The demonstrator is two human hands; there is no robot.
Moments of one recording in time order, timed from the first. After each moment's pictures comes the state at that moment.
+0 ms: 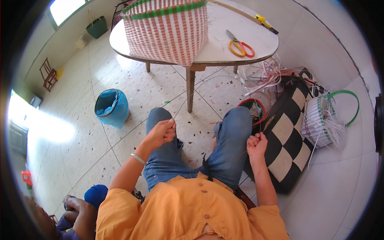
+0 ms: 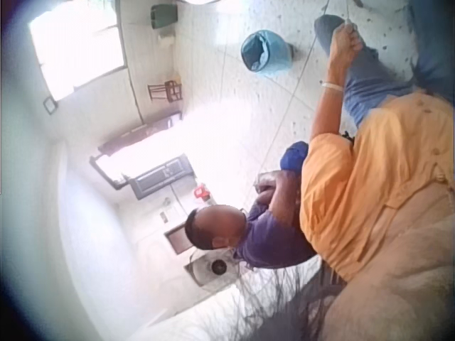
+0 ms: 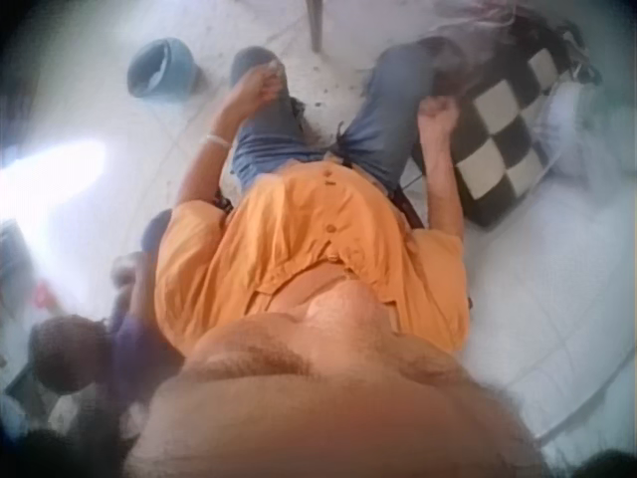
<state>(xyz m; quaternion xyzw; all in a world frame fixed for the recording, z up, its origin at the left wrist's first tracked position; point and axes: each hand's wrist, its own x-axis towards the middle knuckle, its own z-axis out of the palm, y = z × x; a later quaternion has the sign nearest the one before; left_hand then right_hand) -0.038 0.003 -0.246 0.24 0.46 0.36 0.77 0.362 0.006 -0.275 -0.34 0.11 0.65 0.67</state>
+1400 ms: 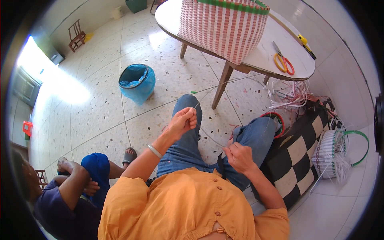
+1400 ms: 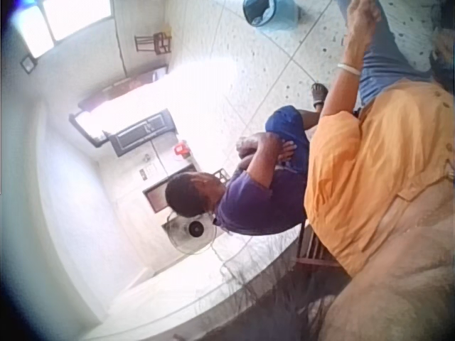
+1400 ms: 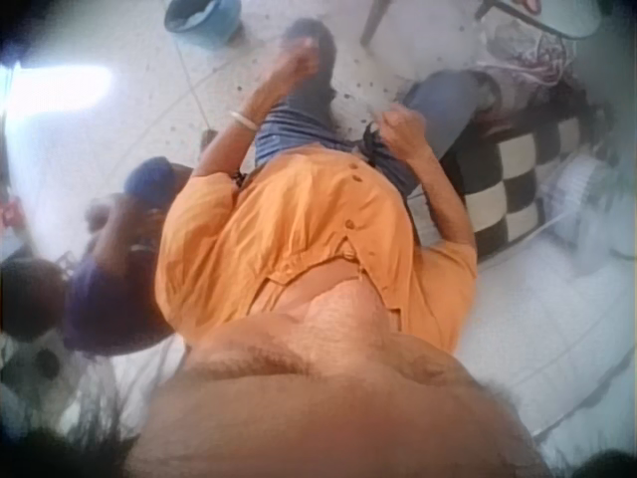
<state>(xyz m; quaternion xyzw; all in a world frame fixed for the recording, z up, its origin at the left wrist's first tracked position) -0.049 -0.032 -0.251 0.19 0.37 0.57 0.71 0.236 -0.035 -0.235 -0.33 -0.91 0.14 0.21</state>
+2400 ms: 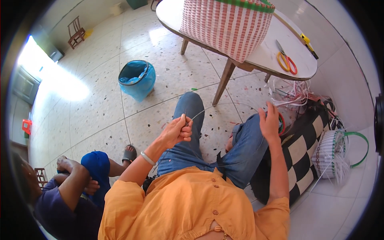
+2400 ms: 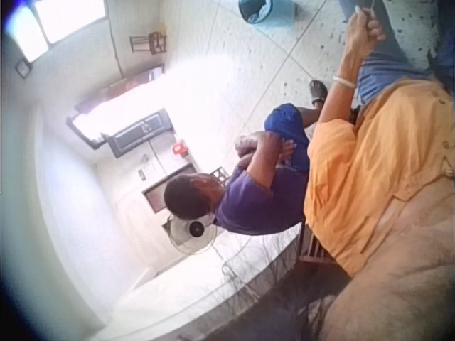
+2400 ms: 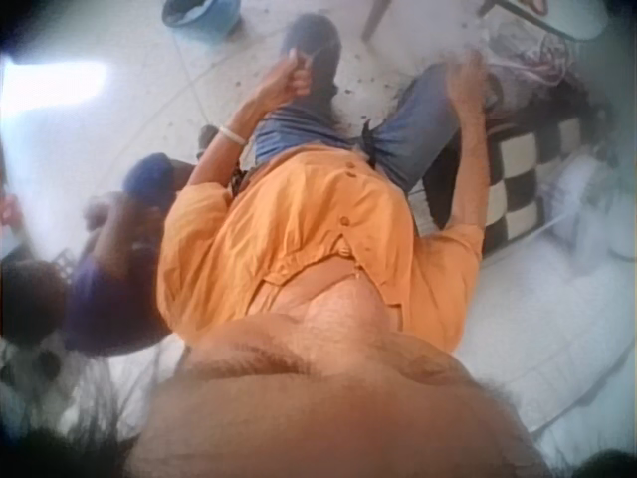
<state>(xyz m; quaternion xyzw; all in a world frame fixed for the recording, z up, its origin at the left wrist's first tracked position) -0.061 -0.072 -0.240 0.18 0.38 0.49 0.76 0.274 0.093 -0.225 -0.46 -0.79 -0.08 0.40</state>
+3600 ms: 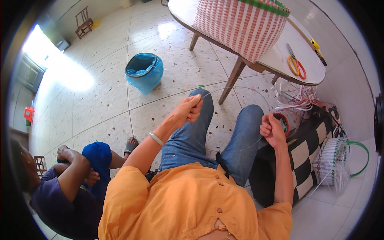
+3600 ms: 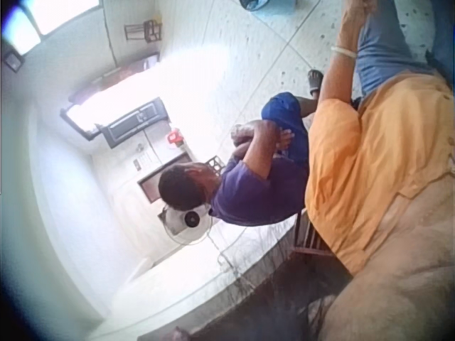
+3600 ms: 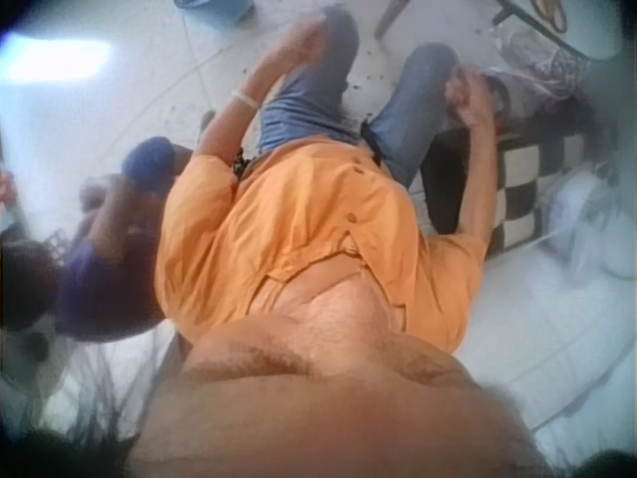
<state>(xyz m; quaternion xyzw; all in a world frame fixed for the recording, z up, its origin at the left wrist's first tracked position) -0.070 -0.021 -0.229 0.26 0.45 0.49 0.70 0.279 0.079 -0.209 -0.41 -0.33 0.79 0.31</state>
